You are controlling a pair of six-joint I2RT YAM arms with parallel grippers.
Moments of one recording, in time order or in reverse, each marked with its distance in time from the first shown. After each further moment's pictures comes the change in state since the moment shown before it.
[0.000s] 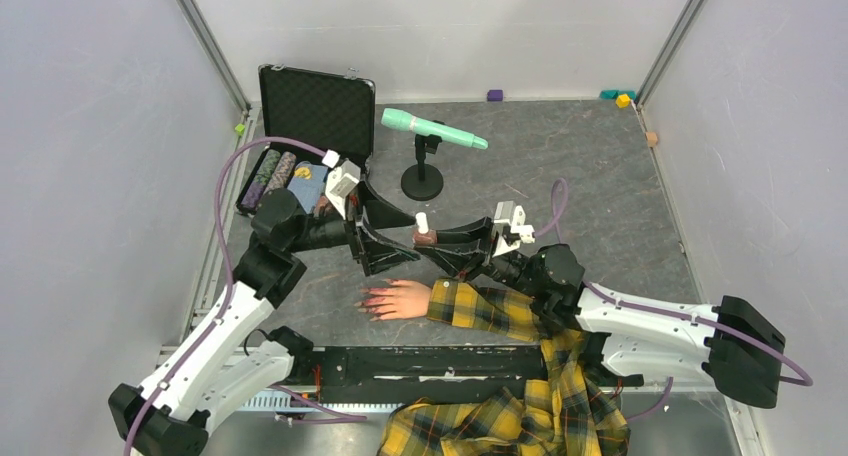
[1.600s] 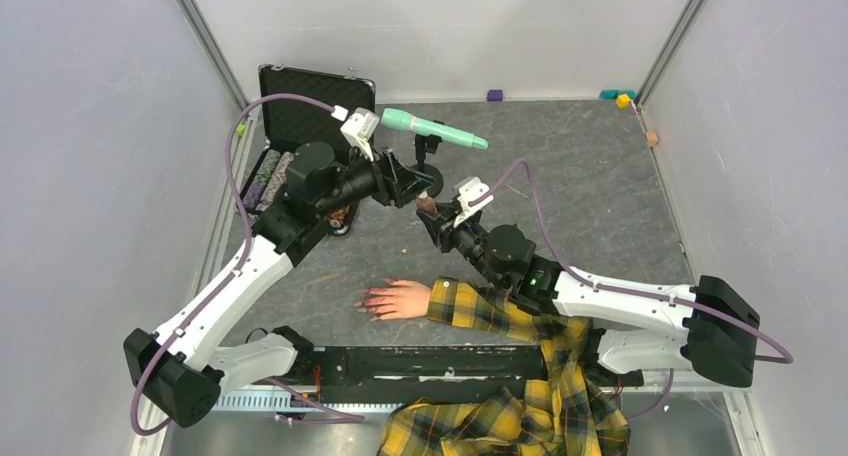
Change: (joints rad) left arm -0.051 0.261 0.280 -0.218 -0.558 0.014; right arm 0.038 0.164 0.217 -0.407 0.568 -0.142
